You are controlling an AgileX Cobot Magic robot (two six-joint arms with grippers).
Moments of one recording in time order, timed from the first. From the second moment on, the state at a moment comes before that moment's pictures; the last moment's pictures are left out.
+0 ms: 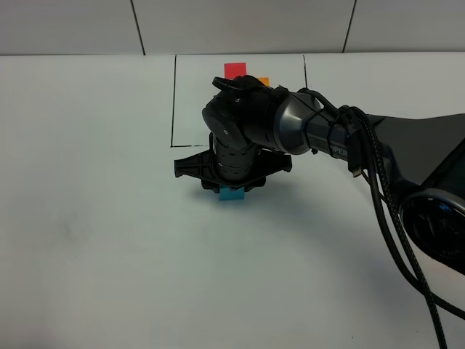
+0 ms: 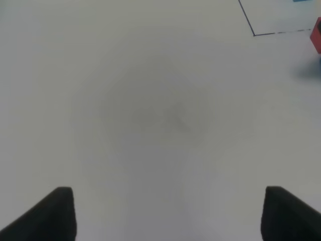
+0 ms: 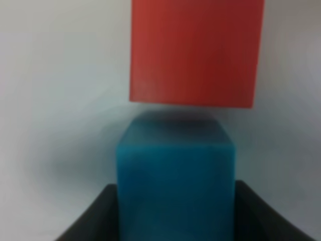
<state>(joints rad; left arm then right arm) 0.01 -0.01 -0.51 -0.08 1.06 0.11 0.74 2.27 -1.71 -0.16 0.86 0.75</state>
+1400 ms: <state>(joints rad) 0.01 -0.01 -0.51 -0.08 1.06 0.11 0.73 2.28 -1.71 -0.18 0.82 0.77</state>
